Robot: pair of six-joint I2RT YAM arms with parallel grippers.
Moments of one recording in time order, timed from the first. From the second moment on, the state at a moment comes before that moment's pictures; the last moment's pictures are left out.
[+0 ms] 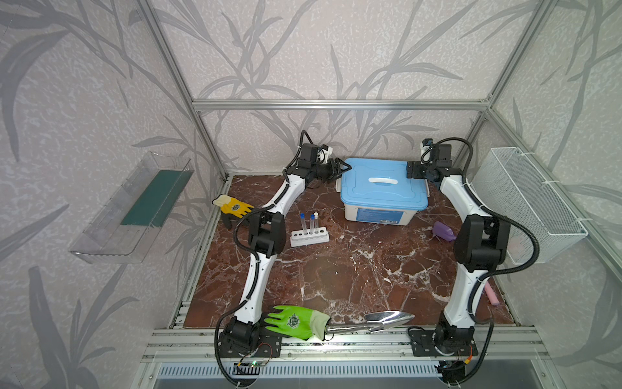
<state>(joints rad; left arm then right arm) -0.32 2.51 2.39 -0.36 0.79 -0.75 -0.03 2.06 1.85 -0.38 -0.02 -0.03</state>
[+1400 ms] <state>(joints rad) -0.32 2.48 2.38 -0.40 0.77 -0.69 -0.02 2.14 1.93 -0.40 0.02 0.09</state>
